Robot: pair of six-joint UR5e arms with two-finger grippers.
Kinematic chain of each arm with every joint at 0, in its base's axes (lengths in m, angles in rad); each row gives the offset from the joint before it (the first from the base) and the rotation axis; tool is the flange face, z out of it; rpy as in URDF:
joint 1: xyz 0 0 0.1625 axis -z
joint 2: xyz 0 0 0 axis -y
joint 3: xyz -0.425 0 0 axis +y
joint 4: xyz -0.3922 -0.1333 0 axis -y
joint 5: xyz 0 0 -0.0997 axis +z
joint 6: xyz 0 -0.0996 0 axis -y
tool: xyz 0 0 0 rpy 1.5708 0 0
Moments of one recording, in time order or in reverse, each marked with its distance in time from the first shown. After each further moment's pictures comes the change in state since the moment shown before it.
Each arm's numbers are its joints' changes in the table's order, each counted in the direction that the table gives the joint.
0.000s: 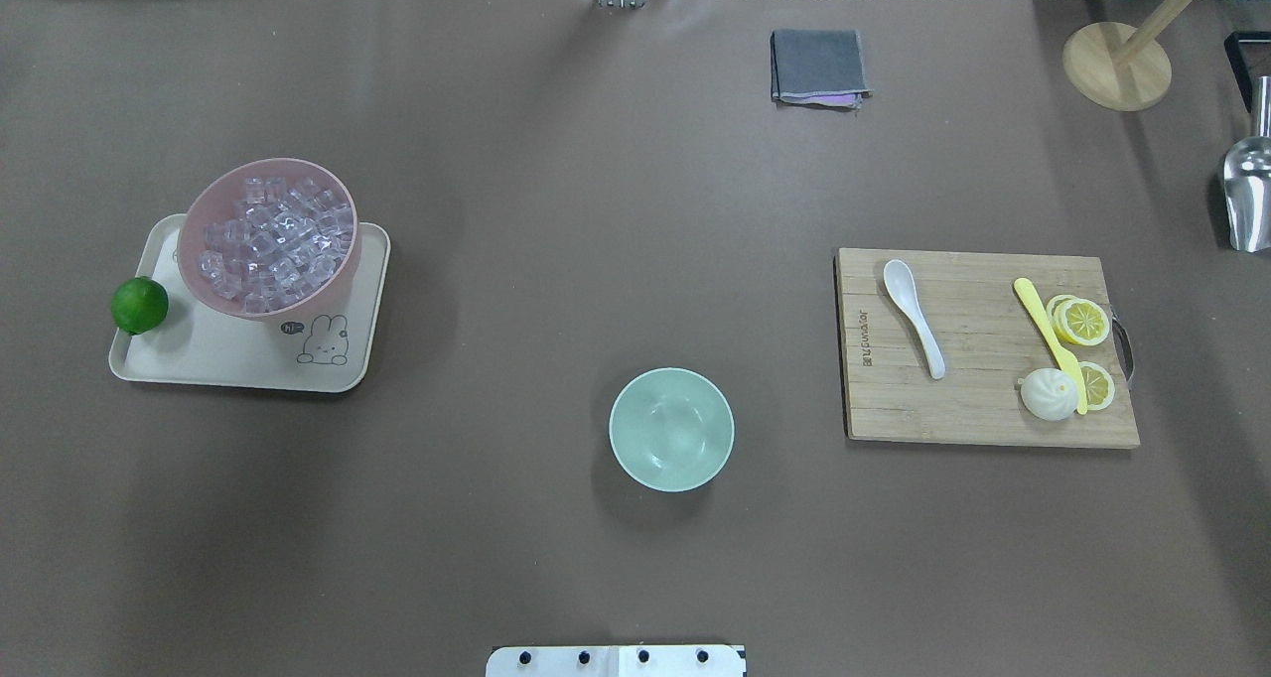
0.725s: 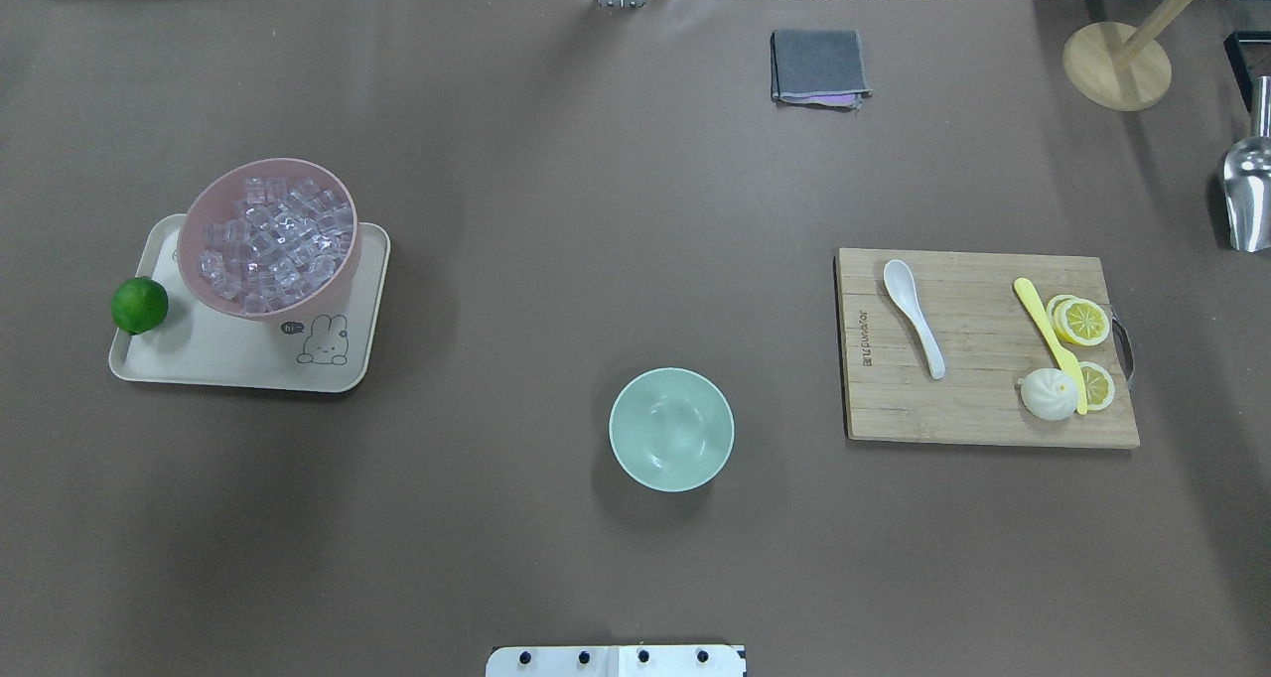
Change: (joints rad) left arm 0.002 0.002 0.041 -0.002 -0.007 0.003; right arm 0.000 -0.001 -0.007 0.030 -0.008 0.002
